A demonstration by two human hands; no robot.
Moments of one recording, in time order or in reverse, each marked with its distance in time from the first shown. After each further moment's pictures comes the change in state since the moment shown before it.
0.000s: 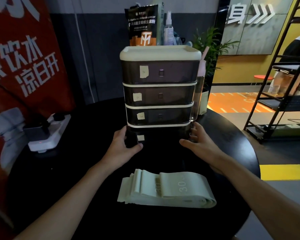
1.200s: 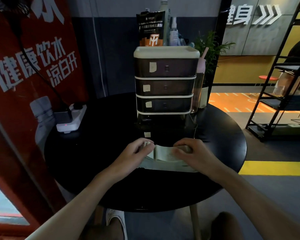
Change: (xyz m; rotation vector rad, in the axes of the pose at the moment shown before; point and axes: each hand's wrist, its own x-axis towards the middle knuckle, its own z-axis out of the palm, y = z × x) left_hand -0.125 0.044 -0.010 -0.145 -0.292 -0.065; right_hand -0.117 -0.029 0.033 -0.312 -0.086 -0.147
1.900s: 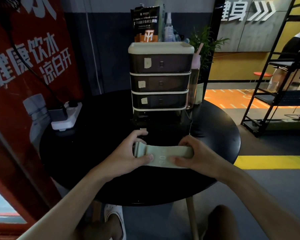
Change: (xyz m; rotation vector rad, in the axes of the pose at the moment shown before) left_hand -0.011 0.001 -0.007 0.146 0.009 0.093; right_hand -0.022 0.006 -0.018 -0.077 -0.129 0.040
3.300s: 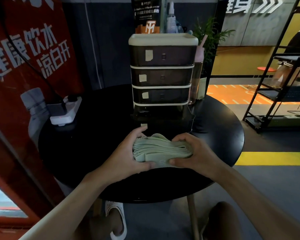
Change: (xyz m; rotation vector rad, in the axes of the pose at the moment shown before) left_hand -0.003 -0.022 0.010 0.063 0.043 0.130; right_hand 0.004 0.007 0.016 0.129 0.063 -0.196
